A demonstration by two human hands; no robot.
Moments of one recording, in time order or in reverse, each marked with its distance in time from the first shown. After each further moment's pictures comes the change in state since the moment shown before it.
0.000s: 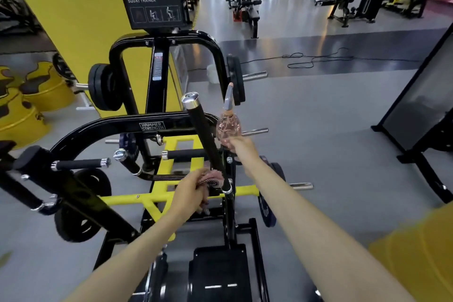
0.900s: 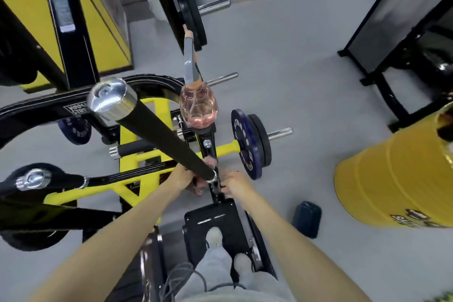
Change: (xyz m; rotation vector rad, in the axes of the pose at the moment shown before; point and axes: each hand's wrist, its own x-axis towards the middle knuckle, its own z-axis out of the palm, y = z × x) left_hand 0.133 -0.061 0.061 -0.145 -0.422 -0.430; right_hand 0.053 0.169 0.010 0.048 -0.037 0.586
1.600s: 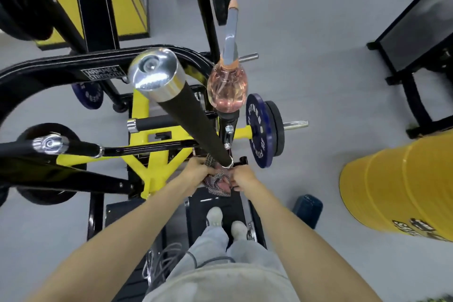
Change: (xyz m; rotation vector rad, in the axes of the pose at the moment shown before) left_hand -0.001 -0.037 0.000 -0.169 0.064 -0.172; right_hand 0.072 0.026 0.031 -0.208 0.067 0.216
